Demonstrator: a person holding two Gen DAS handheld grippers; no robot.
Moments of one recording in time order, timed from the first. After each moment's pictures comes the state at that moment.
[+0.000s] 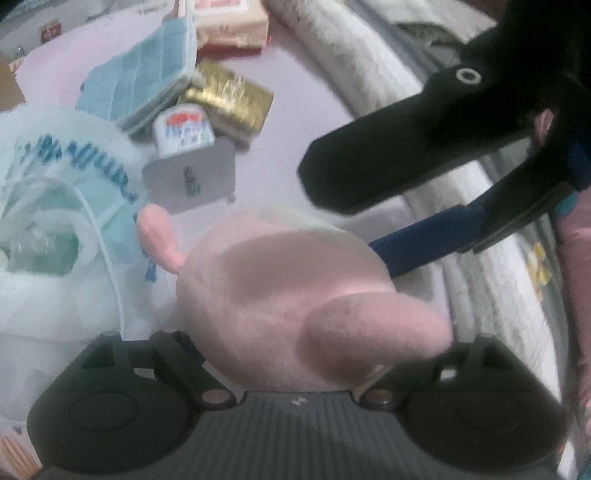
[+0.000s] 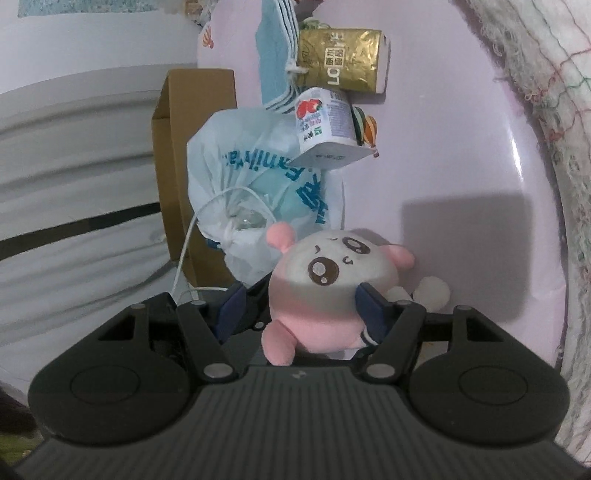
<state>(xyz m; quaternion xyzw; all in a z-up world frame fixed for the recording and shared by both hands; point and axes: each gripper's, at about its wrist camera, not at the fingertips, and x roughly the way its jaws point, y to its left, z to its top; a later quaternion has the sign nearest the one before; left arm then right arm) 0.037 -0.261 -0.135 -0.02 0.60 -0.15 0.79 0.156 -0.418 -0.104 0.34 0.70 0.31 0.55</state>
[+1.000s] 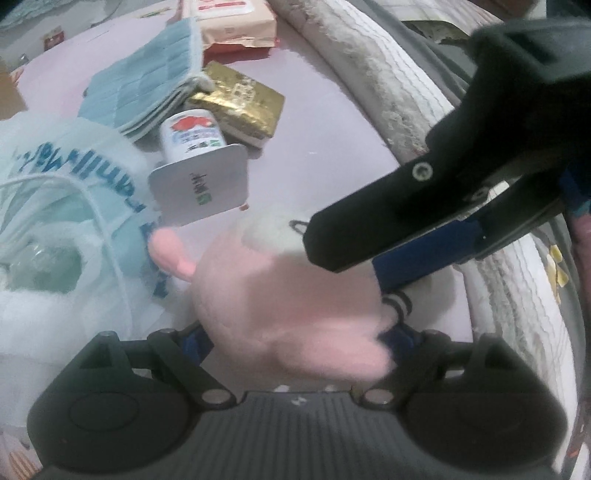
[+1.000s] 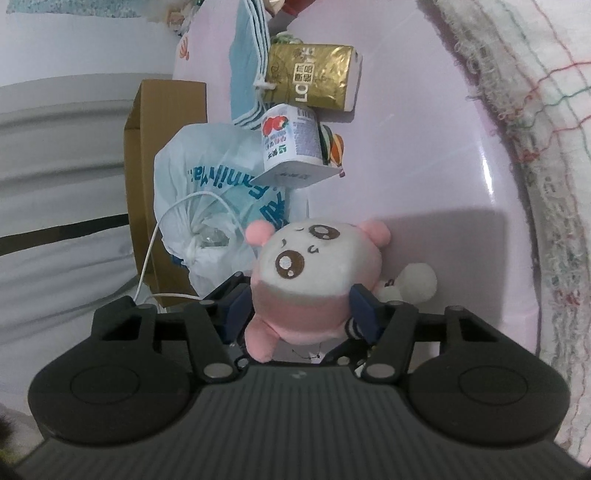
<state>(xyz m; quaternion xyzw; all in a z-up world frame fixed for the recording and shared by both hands) 0.046 -0.256 -0.153 0.00 0.60 -0.13 0.79 0.159 -0.415 -0.116 0.30 0.70 0.28 0.59</state>
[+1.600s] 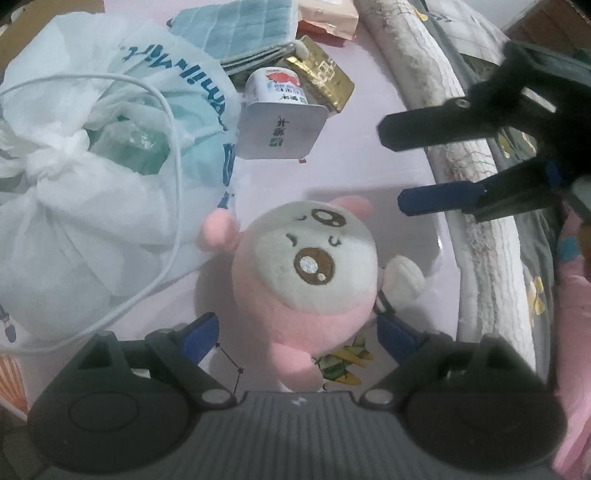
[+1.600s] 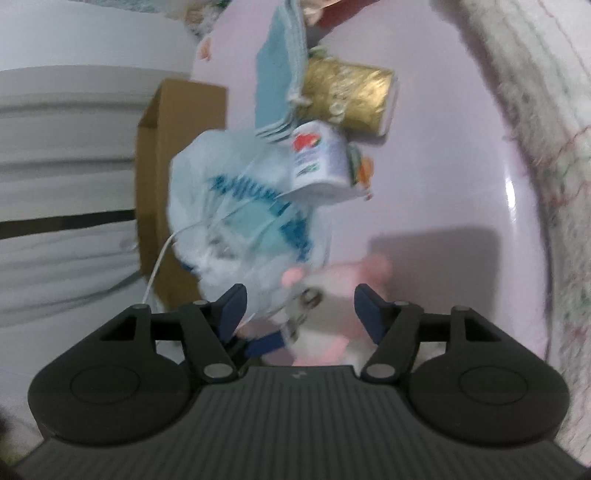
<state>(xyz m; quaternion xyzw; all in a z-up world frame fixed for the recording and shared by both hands) 0.012 -0.206 -0.143 -0.12 0.63 -0.08 0.76 0.176 -0.404 -0.105 0.28 0.68 0.29 0.61</state>
